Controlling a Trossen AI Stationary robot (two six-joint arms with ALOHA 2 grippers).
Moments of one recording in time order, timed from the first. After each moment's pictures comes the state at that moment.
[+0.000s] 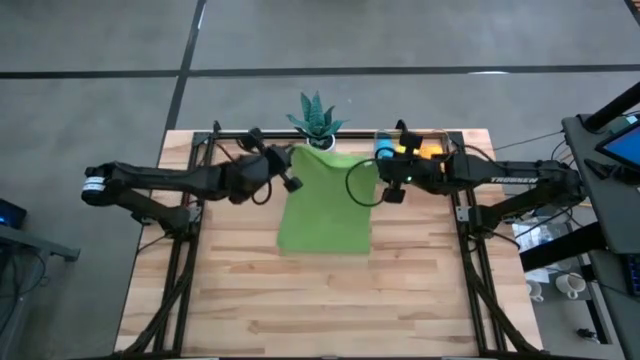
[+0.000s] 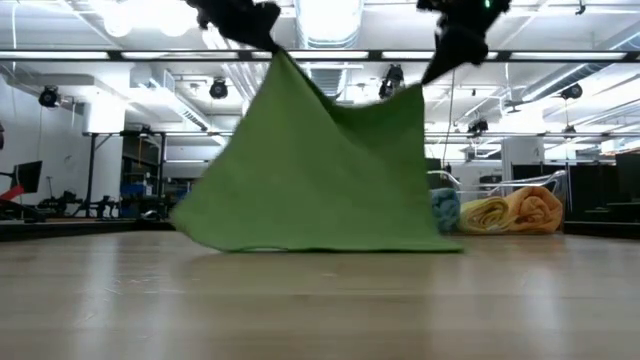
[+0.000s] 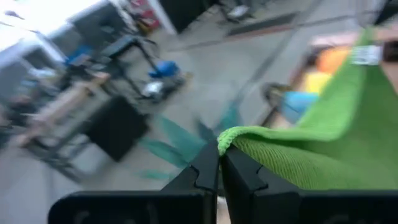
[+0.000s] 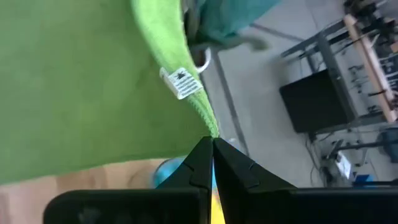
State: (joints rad) left arm 0.05 1.24 1.01 -0.04 -0.83 0.24; right arm -0.08 1.22 1.10 -0.72 0.63 -0.26
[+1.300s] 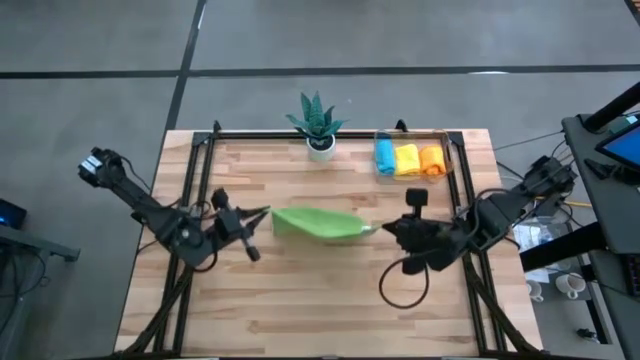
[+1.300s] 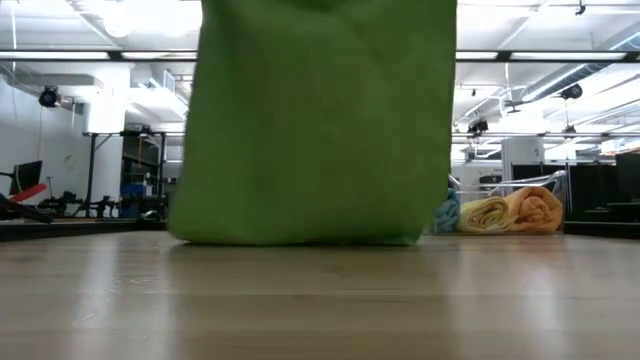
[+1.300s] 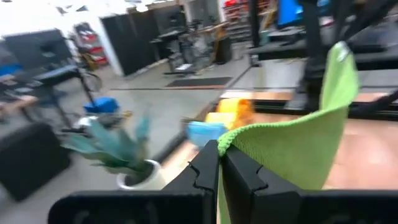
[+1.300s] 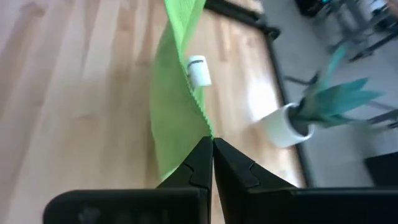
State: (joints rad) left arm -0.63 1.02 0.79 -0.01 -1.22 -0.07; right arm 0.56 1.31 1.38 -0.99 0.71 0.17
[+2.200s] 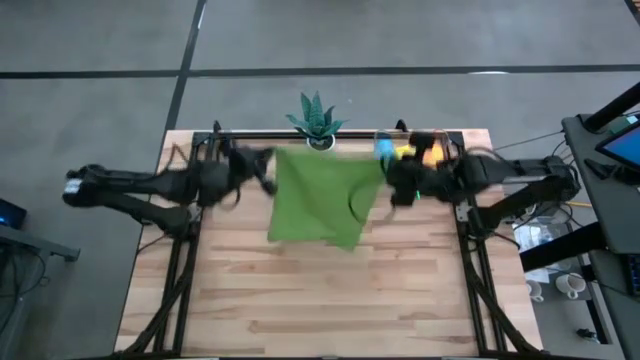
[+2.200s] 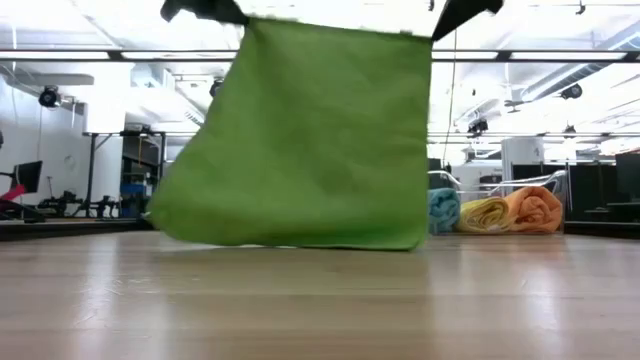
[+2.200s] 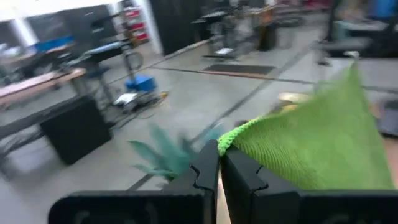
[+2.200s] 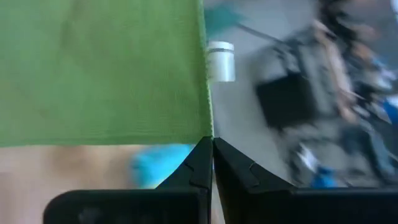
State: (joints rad) left arm -0.06 1.00 0.93 -0.07 -0.84 0.04; right arm 0.13 1.29 1.42 -1.12 0.82 -0.09
